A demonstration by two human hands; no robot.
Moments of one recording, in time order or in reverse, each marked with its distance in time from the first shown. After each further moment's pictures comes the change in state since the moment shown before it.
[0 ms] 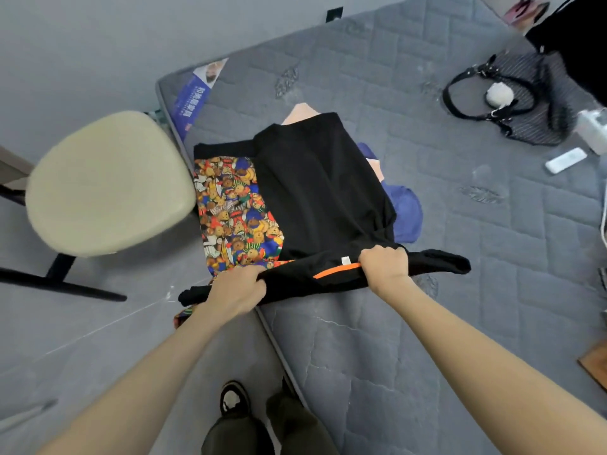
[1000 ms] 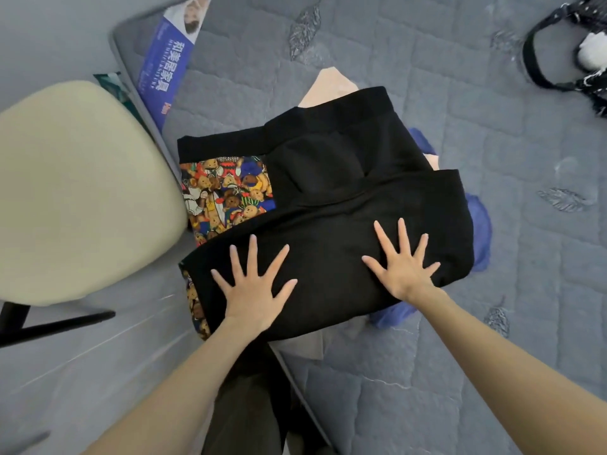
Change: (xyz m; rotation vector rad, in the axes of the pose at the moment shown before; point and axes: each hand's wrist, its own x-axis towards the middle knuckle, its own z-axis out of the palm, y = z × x) left_hand 0.193 -0.085 0.041 0.165 0.061 -0.036; right_hand 0.190 -0.042 0.052 0.577 -0.181 0.180
